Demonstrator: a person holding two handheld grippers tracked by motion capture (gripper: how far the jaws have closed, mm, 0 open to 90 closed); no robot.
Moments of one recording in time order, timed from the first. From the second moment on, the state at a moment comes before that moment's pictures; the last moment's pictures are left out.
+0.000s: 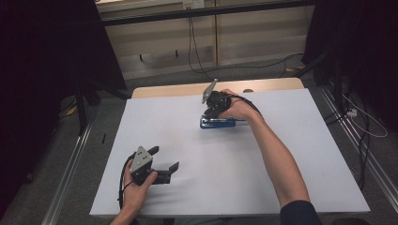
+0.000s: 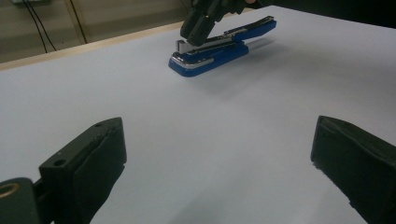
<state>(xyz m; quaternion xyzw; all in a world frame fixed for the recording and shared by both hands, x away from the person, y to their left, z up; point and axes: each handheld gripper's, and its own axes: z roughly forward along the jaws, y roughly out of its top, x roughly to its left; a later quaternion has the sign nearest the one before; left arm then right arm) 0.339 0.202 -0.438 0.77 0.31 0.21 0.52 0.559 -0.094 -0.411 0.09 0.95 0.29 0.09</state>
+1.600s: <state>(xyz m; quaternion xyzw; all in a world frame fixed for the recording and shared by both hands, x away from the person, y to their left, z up) 0.340 0.203 -0.437 0.77 0.32 0.21 0.52 0.512 -0.155 -0.416 0.30 0.84 0.44 0.12</state>
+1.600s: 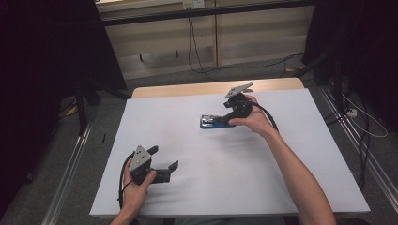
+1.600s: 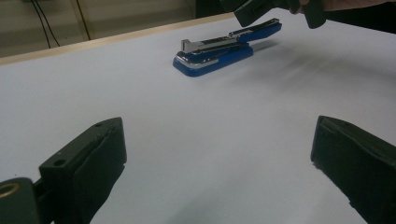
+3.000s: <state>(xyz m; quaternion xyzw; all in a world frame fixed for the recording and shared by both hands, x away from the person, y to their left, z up) 0.350 0.197 -0.438 0.76 0.34 0.21 0.51 0.428 -0.213 -0.428 0.42 0.75 0.46 0.22</state>
